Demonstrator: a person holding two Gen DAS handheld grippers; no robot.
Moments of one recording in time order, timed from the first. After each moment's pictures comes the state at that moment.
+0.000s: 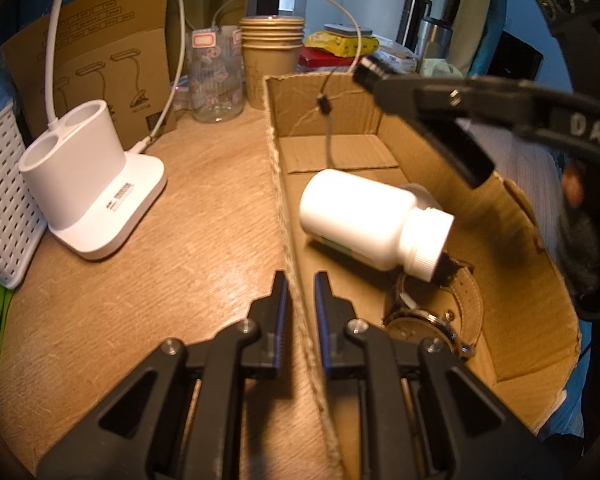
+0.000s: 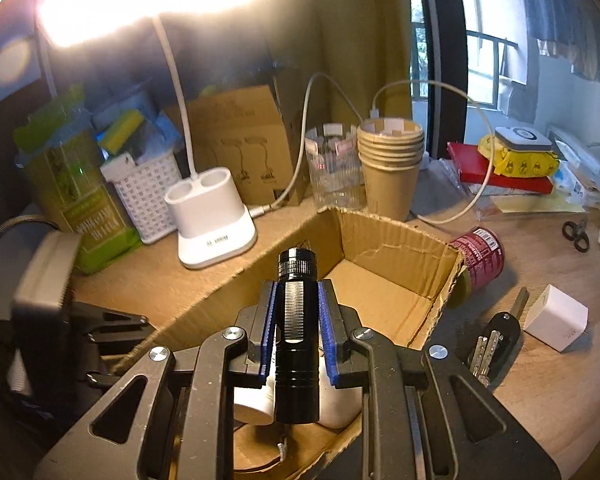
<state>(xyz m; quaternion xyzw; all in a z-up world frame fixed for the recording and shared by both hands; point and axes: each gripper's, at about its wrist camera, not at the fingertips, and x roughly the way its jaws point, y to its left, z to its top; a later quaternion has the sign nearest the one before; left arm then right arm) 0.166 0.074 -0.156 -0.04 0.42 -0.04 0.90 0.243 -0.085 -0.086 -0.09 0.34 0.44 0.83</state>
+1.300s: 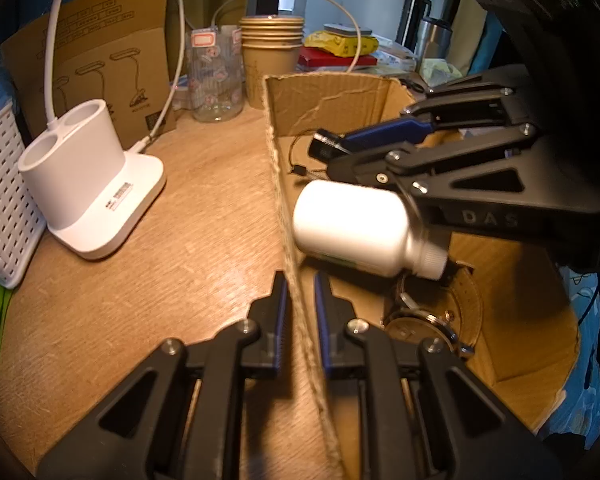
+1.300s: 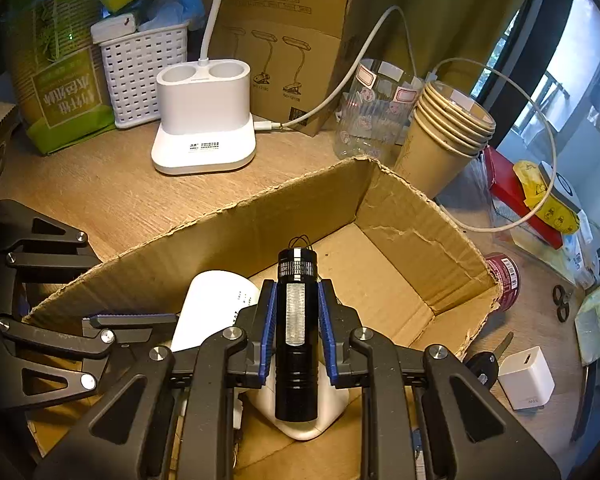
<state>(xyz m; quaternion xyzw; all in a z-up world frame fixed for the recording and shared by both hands) 0.166 0.074 -0.156 -0.04 0.42 -0.04 0.90 0.243 -0.028 -0.122 -0.31 0.36 0.43 0.77</state>
